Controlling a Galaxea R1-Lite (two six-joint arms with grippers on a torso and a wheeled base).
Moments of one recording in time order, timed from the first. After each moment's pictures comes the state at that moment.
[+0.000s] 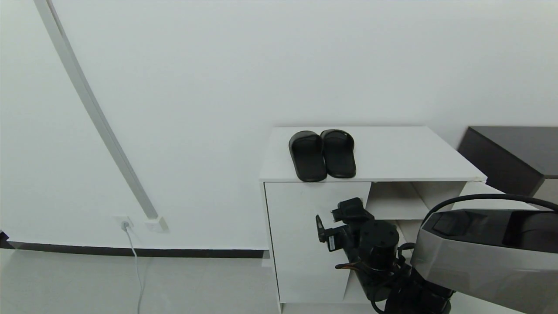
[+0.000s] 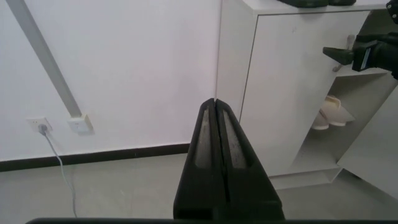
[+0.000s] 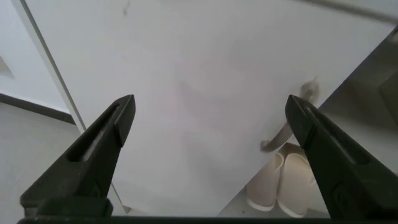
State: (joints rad) left arm 0.00 0.00 0.00 0.00 -0.09 0.01; right arm 0.76 2.33 -0.75 -1.56 -0.55 -0.11
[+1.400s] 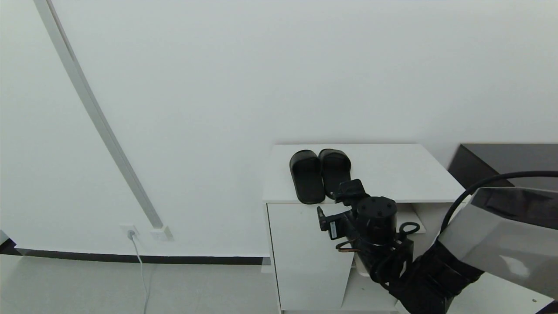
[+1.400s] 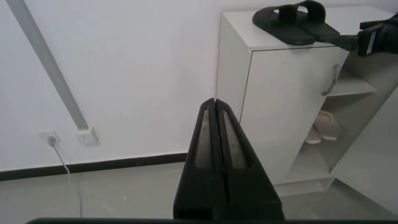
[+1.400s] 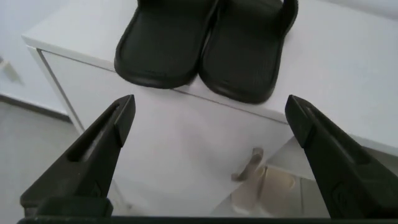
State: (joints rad) left arm 0.00 0.00 0.00 0.00 -0.09 0.02; right arm 0.74 2.17 -0.85 -1.16 -0.53 -0.03
